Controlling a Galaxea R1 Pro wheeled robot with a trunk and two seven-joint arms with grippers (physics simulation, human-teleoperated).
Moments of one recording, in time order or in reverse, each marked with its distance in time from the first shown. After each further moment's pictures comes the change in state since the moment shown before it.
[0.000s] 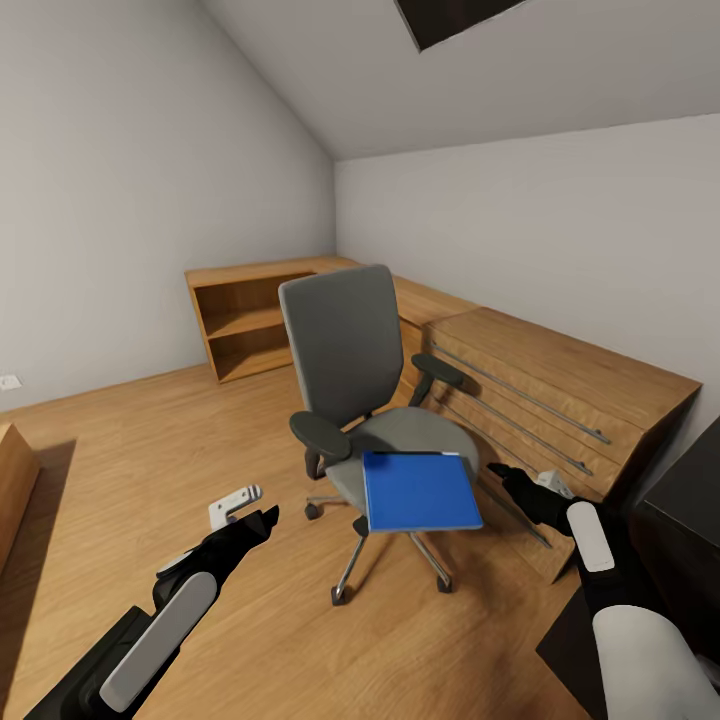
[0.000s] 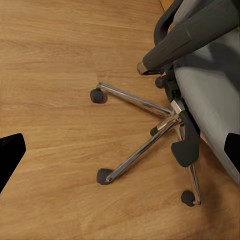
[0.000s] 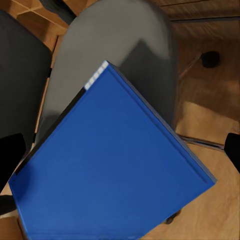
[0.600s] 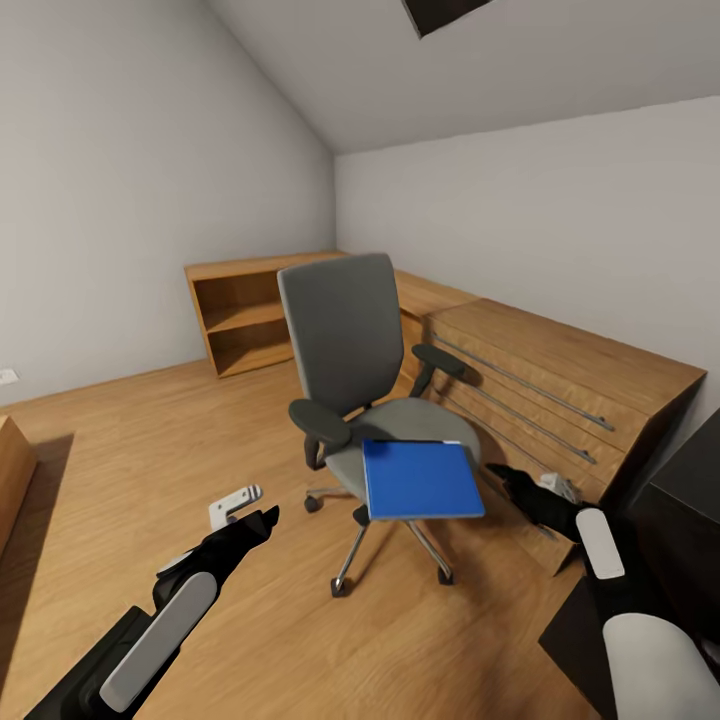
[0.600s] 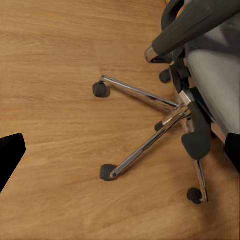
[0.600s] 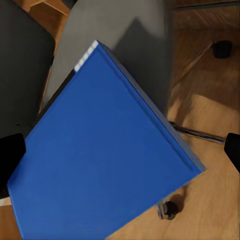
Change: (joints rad) left arm 0.000 0.000 -0.001 0.000 0.001 0.000 0.000; right arm 0.020 -0.024 -0.005 -0.002 -0.002 0.030 0.101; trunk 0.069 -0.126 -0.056
